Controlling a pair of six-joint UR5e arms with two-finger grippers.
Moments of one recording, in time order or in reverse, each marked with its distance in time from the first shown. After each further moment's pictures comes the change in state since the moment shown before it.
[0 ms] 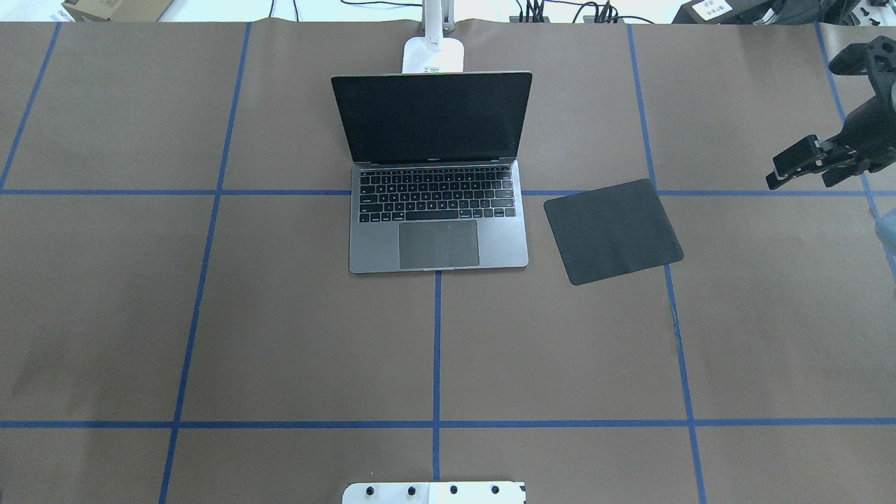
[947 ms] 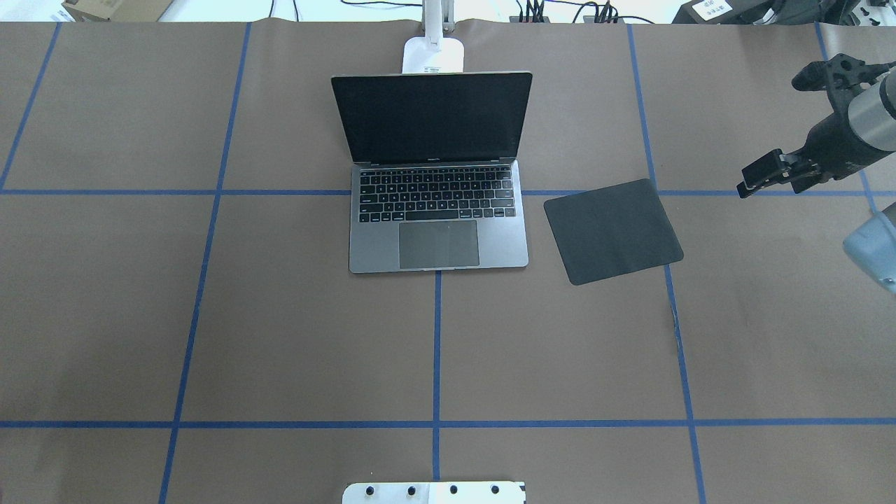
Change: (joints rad) left arm 0.280 0.108 0.002 -0.131 0.129 -0.196; right arm -0.062 0.016 -0.042 0.059 -0.050 0.032
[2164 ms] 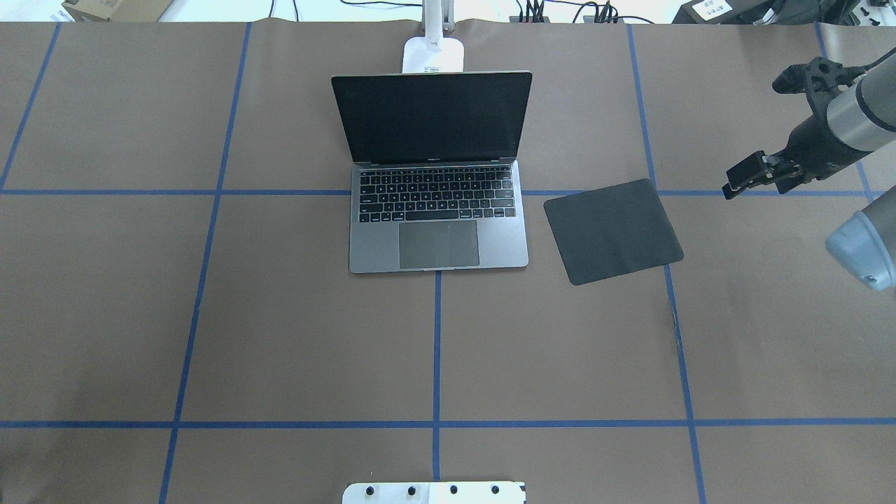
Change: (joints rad) left arm 0.260 -0.042 0.029 -0.015 0.101 -0.239; right arm -0.021 0.027 -0.027 0.006 -0.001 0.003
